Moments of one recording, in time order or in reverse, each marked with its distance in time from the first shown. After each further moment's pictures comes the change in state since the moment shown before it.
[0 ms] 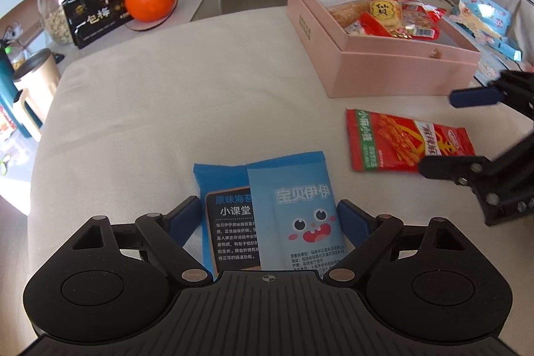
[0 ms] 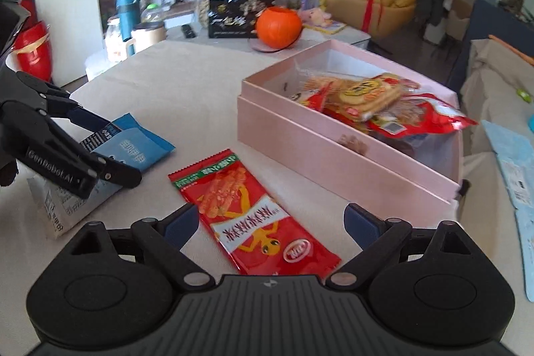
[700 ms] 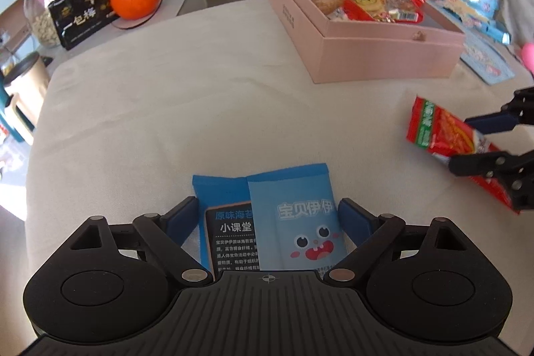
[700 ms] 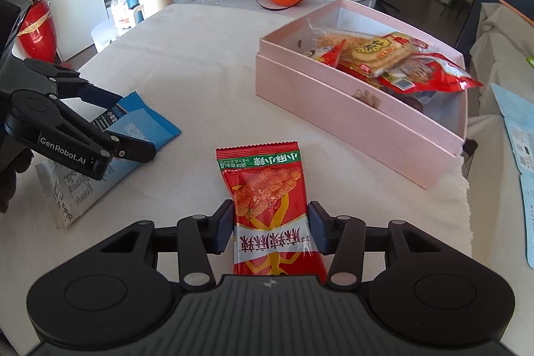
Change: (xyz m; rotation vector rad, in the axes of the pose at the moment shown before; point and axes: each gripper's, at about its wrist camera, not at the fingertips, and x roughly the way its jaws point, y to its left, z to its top) left arm -0.003 -0.003 -0.001 0.067 0.038 -0.028; right arm -0.026 0.008 -0.008 0.047 0.150 -0.006
